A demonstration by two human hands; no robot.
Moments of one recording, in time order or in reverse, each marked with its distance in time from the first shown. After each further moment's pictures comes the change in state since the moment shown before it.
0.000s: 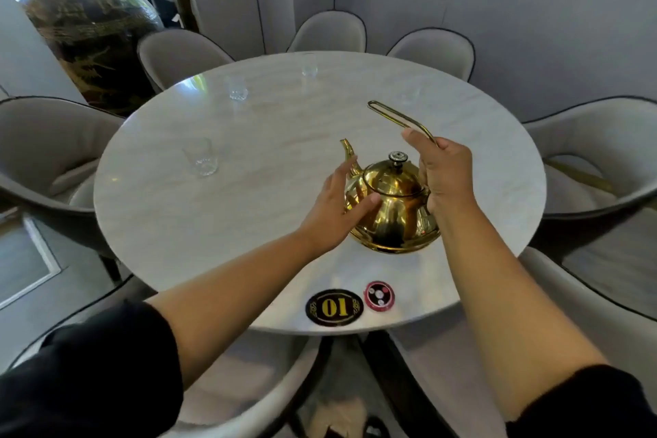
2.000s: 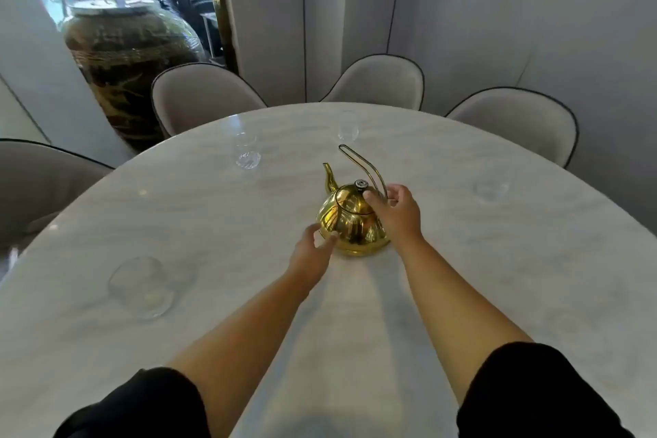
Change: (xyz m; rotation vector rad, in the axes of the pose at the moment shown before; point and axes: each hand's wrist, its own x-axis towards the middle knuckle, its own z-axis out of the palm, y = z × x) left_hand 0.364 -0.190 -0.065 -0.269 0.281 -0.561; right_hand 0.389 0.204 0.201 -0.453 -0.269 0.015
